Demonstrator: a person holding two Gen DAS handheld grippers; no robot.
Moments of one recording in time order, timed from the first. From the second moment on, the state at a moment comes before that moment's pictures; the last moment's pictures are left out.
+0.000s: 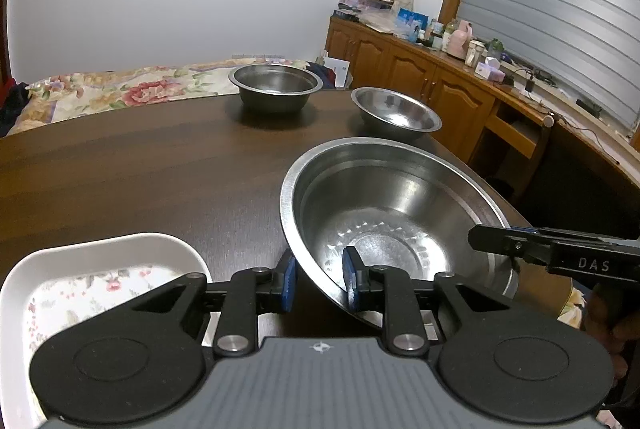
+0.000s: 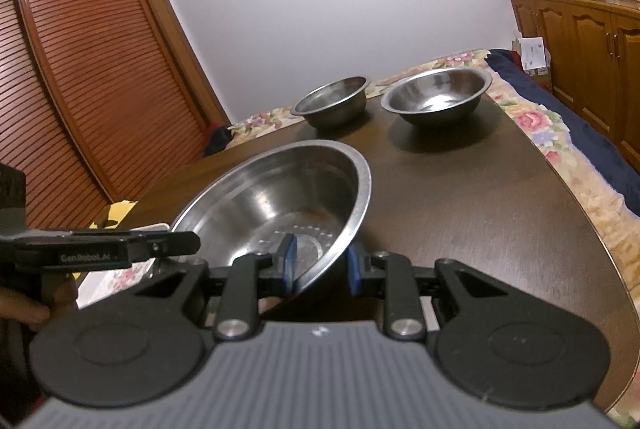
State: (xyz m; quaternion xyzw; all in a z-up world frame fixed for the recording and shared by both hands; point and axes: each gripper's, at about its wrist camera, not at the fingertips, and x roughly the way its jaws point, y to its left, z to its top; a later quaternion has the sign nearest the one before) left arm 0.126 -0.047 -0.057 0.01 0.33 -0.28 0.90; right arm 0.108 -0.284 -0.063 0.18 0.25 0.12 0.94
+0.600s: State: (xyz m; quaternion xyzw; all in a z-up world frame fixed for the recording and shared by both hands) left arm 0.125 -0.047 -0.058 0.01 0.33 -0.28 0.90; right arm 0.105 -0.286 -0.063 0.18 0.25 0.13 0.94
